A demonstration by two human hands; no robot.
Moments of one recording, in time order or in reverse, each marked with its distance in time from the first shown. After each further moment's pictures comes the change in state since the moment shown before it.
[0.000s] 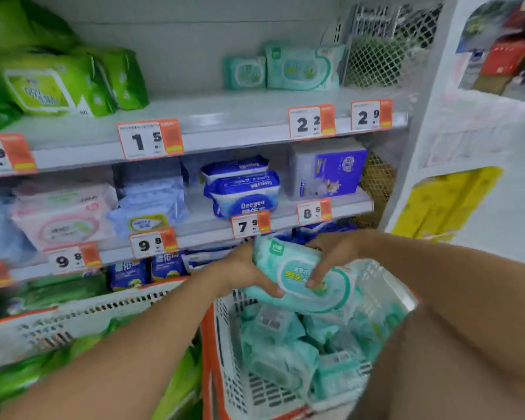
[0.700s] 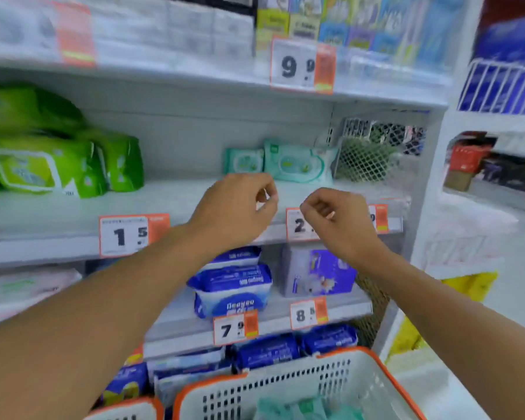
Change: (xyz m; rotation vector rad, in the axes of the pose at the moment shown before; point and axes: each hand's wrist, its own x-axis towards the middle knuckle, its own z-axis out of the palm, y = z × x) left_hand 0.028 0.206 -0.106 0.703 0.747 0.815; right_hand -0.039 -0.094 -0.139 -0.039 1.395 -0.608
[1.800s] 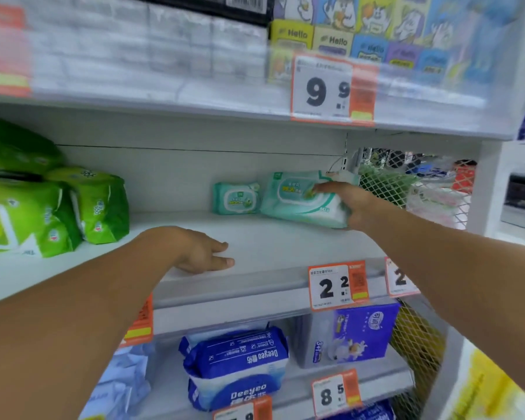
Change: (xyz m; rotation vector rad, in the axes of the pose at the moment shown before) left_hand 0.086 -0.127 0.003 0.565 -0.982 -0.385; right_hand 0.193 0.156 0.044 0.679 -0.095 0.885
